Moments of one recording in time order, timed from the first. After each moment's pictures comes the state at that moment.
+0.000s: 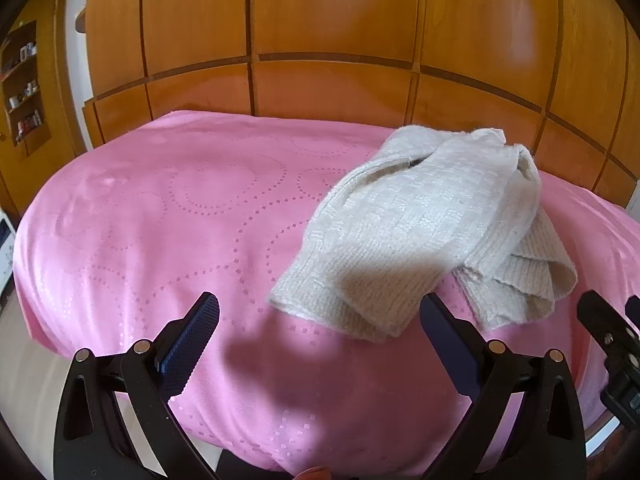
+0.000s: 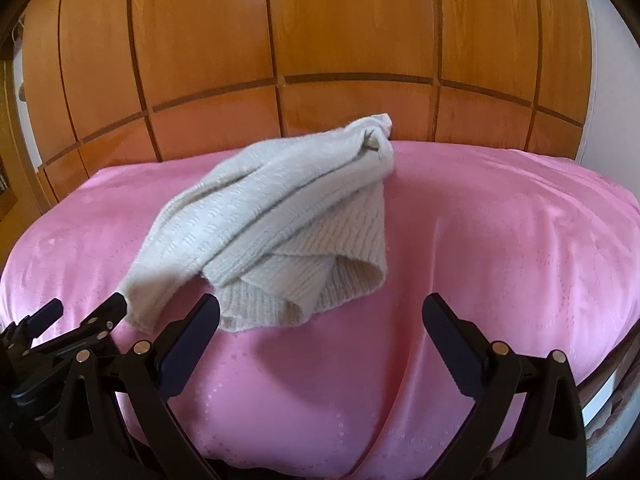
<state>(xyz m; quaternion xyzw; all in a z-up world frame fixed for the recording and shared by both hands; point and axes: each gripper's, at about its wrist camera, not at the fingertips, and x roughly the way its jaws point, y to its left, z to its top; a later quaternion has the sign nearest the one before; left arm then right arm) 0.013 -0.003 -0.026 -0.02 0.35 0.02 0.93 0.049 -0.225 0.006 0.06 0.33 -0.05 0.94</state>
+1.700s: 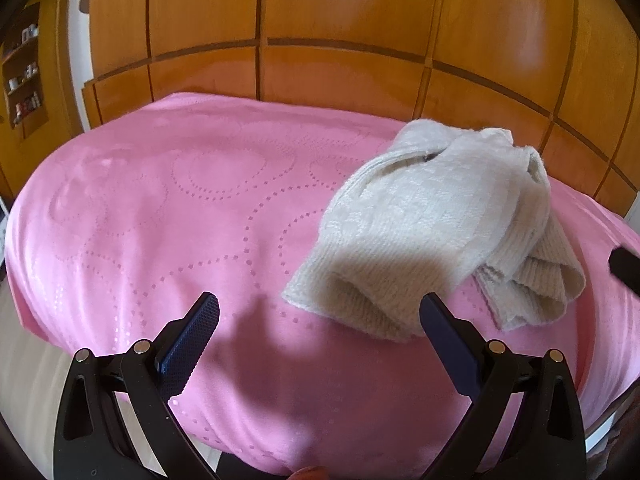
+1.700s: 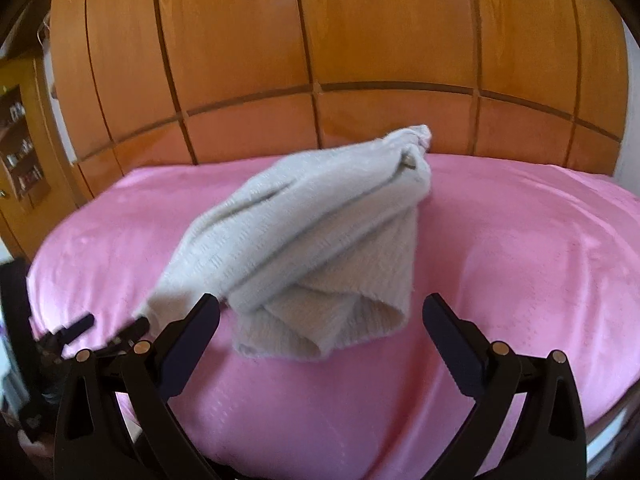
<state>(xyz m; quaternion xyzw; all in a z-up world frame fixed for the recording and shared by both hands) 0.024 0.019 -0.033 -0.05 0.38 0.02 0.92 0.072 -0.235 0.031 0.07 0.33 0.04 0.94</state>
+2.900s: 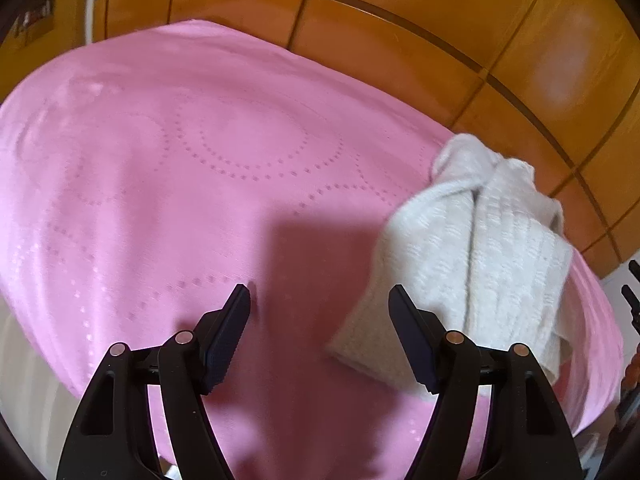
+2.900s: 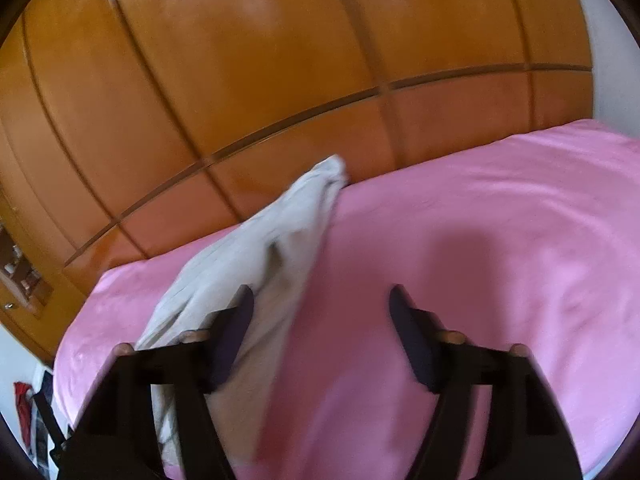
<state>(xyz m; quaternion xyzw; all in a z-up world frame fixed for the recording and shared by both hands) 0.077 0.080 -0.050 -0.17 0.44 0.01 0.88 0.173 -0.408 0.048 0.21 0.33 0.02 0.92</state>
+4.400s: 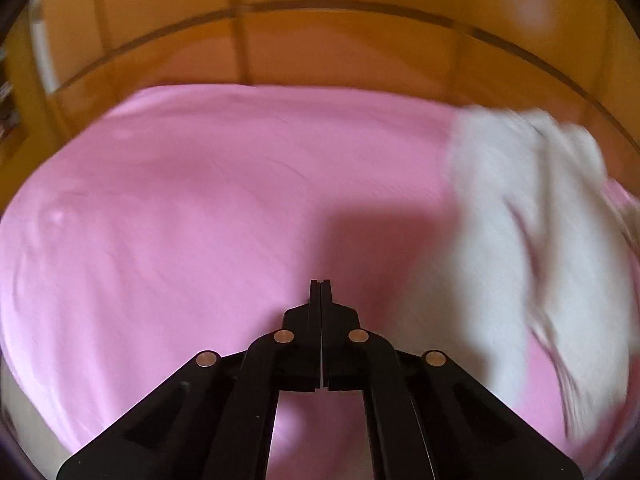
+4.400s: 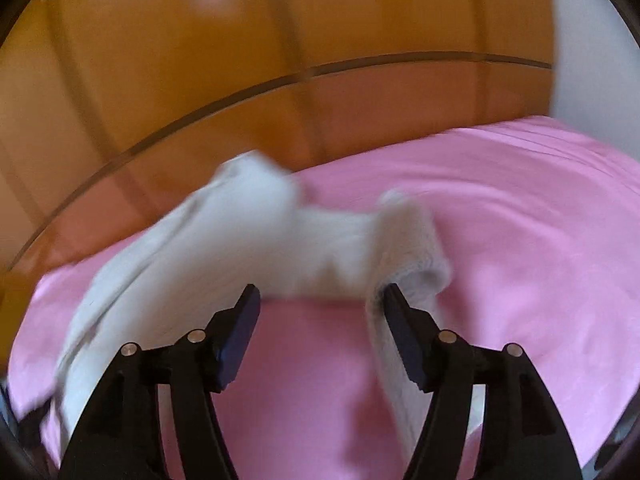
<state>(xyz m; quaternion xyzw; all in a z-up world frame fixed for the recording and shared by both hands) 0.176 0.065 -0.047 -0.02 0.43 0.03 0.90 0.203 -0.467 0.031 0.17 0.36 -0.08 0.91</state>
